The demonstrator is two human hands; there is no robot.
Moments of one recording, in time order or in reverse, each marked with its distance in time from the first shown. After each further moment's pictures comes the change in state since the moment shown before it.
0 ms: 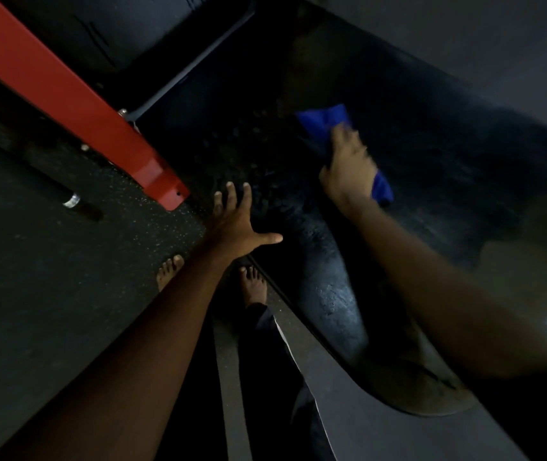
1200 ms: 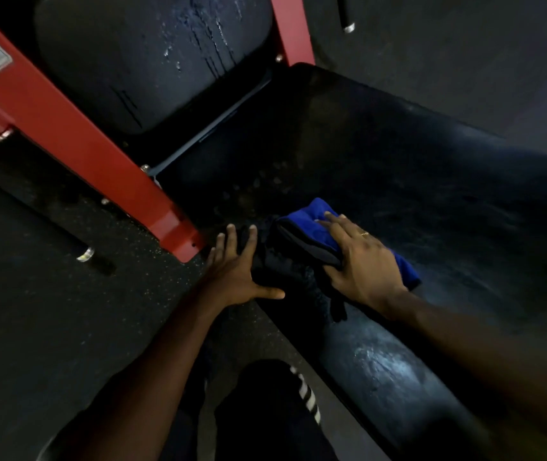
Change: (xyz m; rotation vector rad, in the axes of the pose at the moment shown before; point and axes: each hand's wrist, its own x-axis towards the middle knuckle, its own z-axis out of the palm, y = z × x) left_hand 0.017 -0.038 -0.026 0.116 -0.058 0.108; right_hand -0.047 0.011 0.028 0.034 -0.086 -0.370
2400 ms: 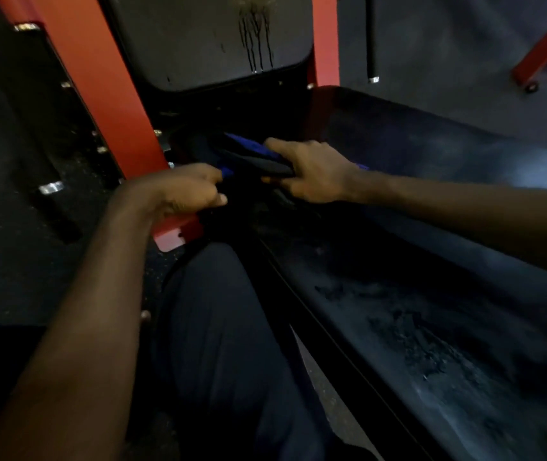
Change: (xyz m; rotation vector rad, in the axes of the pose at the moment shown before) left_hand -0.001 -0.052 0.009 -0.369 0.313 0.034; right_hand 0.103 -0.053 0.028 -0.184 0.019 -0.504
